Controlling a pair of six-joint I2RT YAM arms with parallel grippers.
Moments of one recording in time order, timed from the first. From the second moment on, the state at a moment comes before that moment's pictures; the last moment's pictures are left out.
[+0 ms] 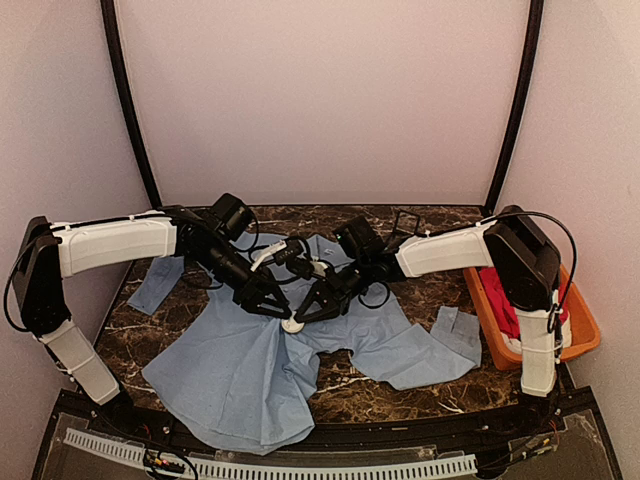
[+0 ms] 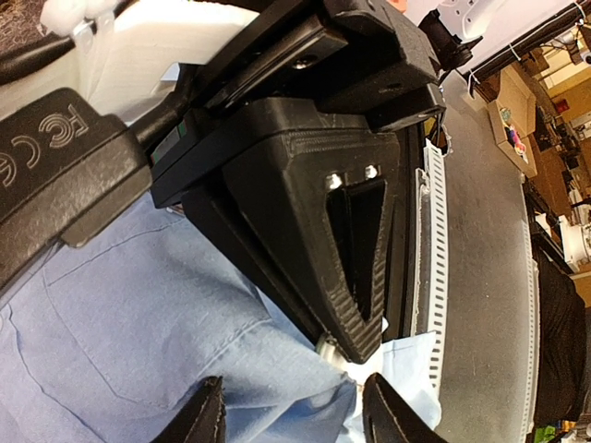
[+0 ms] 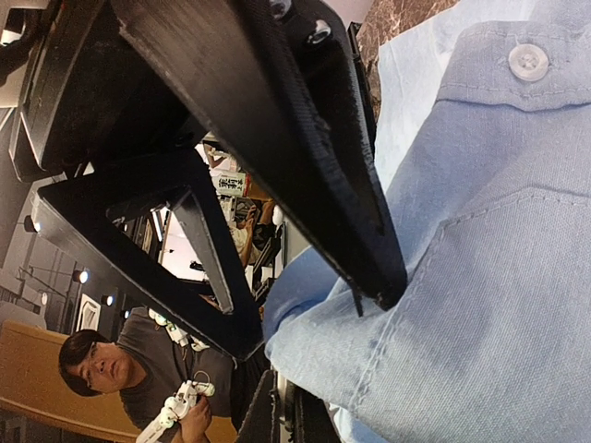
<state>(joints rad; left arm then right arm) -0.66 1.63 1.23 -0.72 0.79 0.29 0.83 2.08 1.40 -0.10 -1.38 0.55</state>
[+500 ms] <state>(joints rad) -0.66 1.65 1.24 -0.74 0.79 0.30 0.83 2.08 1.40 -0.12 -1.37 0.55</state>
